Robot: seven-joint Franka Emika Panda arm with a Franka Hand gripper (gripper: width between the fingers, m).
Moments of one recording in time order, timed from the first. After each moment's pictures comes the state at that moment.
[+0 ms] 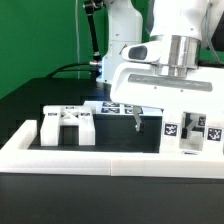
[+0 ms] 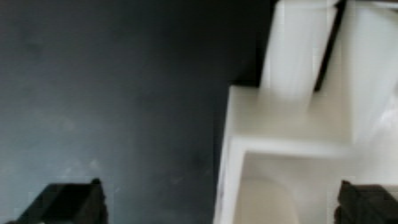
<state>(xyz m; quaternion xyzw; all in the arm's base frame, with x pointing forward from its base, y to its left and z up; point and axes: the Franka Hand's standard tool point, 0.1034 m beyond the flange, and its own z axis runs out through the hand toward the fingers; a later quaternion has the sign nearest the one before) 0.572 0.046 0.024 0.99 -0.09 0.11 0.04</state>
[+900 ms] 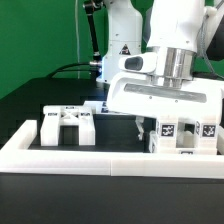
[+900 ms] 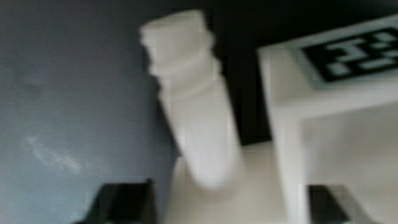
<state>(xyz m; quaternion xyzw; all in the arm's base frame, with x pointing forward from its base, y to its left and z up) 0.568 0.032 0.013 0.99 -0.10 0.11 0.05</state>
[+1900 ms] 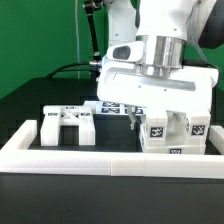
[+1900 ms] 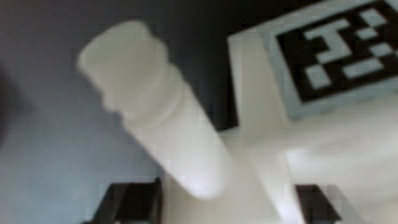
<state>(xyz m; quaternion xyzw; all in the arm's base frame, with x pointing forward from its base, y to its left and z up) 0.565 0.007 0.044 0.98 -0.16 0.08 0.03</state>
